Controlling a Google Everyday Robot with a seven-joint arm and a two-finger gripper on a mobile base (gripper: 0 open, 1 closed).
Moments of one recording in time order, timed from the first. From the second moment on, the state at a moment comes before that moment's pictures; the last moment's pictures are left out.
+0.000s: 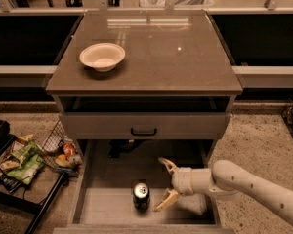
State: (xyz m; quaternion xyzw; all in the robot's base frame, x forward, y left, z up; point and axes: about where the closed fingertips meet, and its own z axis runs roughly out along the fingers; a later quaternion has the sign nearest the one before) arm 0.485 -0.041 0.481 -0.55 0.63 0.33 0.44
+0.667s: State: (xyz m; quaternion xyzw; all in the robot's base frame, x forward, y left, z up) arm 0.465 0.006 0.432 -0.55 0.62 0.38 0.41
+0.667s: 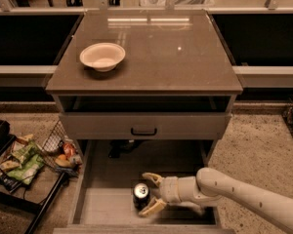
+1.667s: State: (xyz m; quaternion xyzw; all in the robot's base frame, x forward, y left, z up) arm 0.461 -0.049 0.548 -0.46 0.64 0.44 0.43
